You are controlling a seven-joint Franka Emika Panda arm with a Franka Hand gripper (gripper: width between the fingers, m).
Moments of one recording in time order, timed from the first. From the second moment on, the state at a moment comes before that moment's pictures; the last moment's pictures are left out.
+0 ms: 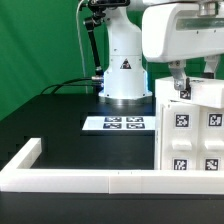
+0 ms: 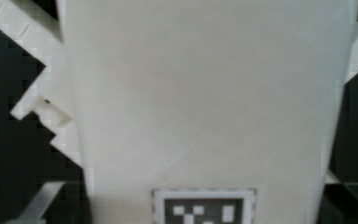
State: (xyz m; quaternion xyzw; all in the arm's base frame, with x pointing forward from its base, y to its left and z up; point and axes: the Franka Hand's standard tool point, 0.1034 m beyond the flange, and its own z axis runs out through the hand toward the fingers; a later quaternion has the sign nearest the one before) arm 0.612 0.080 0.155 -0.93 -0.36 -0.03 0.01
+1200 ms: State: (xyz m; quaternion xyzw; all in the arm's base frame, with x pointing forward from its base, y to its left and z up) arm 0.613 0.081 0.156 -0.98 0.19 -0.05 0.03
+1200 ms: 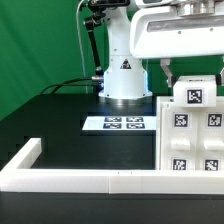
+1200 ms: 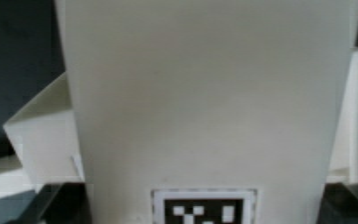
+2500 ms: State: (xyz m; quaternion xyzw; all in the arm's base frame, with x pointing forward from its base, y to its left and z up) arm 0.607 0.088 0.156 -0.77 0.64 -0.02 0.05
